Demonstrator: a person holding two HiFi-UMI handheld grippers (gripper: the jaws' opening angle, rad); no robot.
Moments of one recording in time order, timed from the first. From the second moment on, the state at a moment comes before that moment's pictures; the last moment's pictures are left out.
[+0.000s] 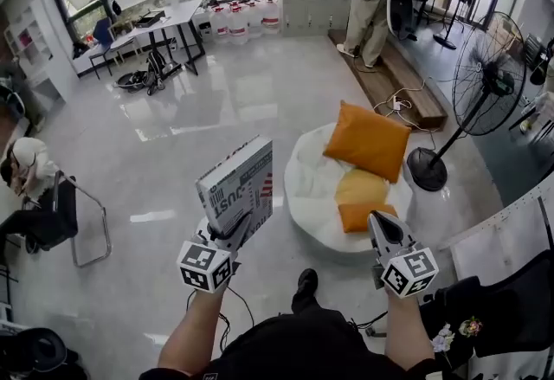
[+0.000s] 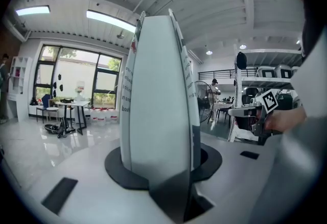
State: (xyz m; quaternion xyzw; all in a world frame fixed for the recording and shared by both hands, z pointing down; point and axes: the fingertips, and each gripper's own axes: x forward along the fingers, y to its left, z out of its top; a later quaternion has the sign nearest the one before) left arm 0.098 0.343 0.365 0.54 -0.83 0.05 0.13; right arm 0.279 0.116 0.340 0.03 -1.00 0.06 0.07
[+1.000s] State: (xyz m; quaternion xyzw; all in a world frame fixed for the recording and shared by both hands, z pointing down) left arm -0.043 0.134 0.394 0.57 -0.80 0.06 0.16; right arm 0.141 -0.070 0.393 0.03 -0.99 0.10 0.11
